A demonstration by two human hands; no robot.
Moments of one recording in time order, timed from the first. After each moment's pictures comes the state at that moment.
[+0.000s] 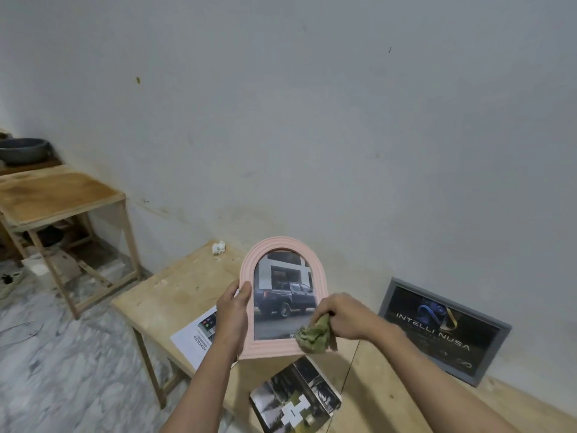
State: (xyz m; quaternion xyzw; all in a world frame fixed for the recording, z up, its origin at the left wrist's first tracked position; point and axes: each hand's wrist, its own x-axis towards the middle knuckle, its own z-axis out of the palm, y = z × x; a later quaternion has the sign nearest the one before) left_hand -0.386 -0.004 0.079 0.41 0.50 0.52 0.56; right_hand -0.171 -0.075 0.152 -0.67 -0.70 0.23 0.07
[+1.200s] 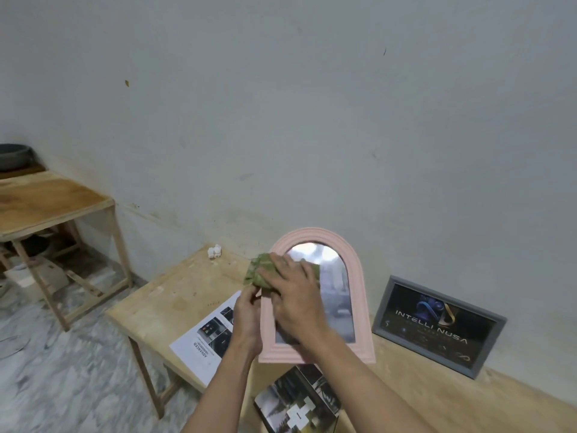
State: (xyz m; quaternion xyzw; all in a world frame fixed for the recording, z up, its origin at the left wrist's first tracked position) left_hand -0.372 -0.013 0.104 0.30 0.36 0.52 0.72; right_hand -0.274 -0.043 0.145 -0.62 -0.72 -0.07 0.30
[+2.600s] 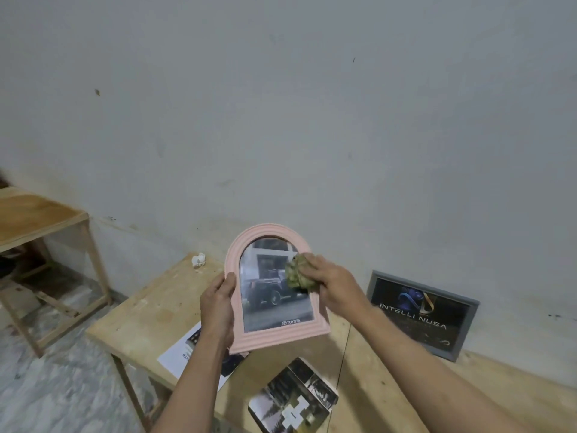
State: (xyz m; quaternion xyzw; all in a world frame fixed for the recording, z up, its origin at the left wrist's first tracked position) left_hand -0.401 0.008 0.116 0.38 0.45 0.55 0.60; right_hand -0.178 -0.061 0.161 -0.66 -0.69 0.08 0.29
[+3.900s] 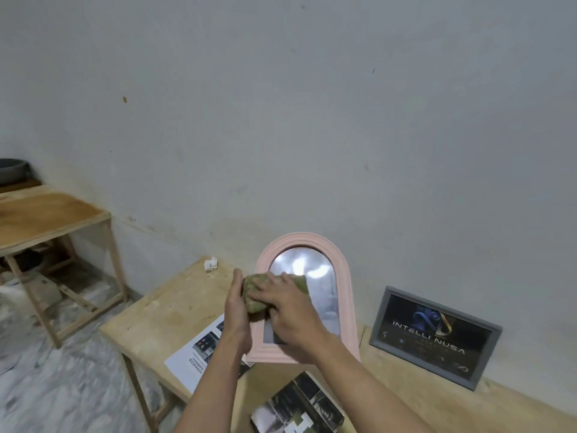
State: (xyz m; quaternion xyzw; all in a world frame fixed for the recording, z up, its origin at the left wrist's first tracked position) left_hand -0.377 0.005 0.130 0.32 0.38 0.51 0.70; right_hand -0.268 -0.044 0.158 -0.55 -0.77 0.06 0.30
